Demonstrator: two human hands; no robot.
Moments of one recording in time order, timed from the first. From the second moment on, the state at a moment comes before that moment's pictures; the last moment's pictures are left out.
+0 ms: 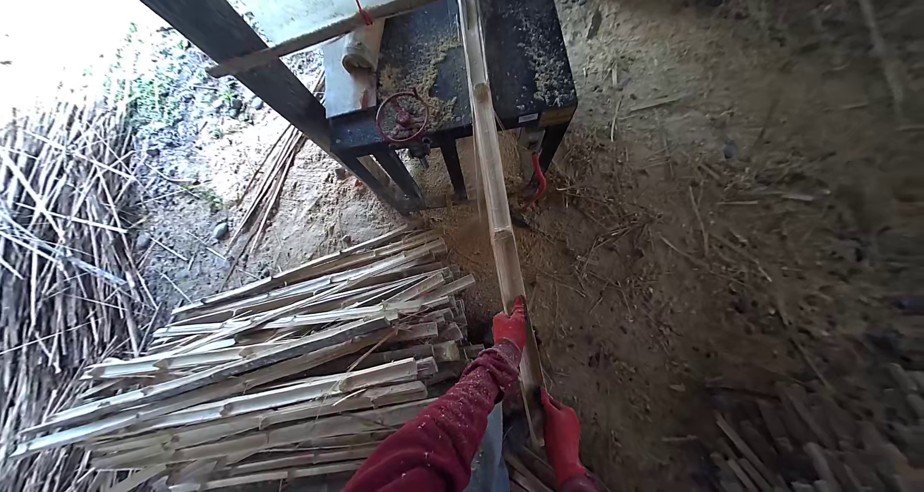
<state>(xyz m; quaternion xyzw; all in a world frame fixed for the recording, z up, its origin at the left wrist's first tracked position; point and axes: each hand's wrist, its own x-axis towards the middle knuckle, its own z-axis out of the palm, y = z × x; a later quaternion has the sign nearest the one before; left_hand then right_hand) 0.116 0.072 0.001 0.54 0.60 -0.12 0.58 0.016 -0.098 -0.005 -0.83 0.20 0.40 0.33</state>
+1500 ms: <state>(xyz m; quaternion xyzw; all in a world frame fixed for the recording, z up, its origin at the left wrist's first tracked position) 0.240 0.179 -0.010 0.59 0.56 -0.11 0.57 0.153 0.014 -0.005 -0.84 0.18 0.40 0.32</state>
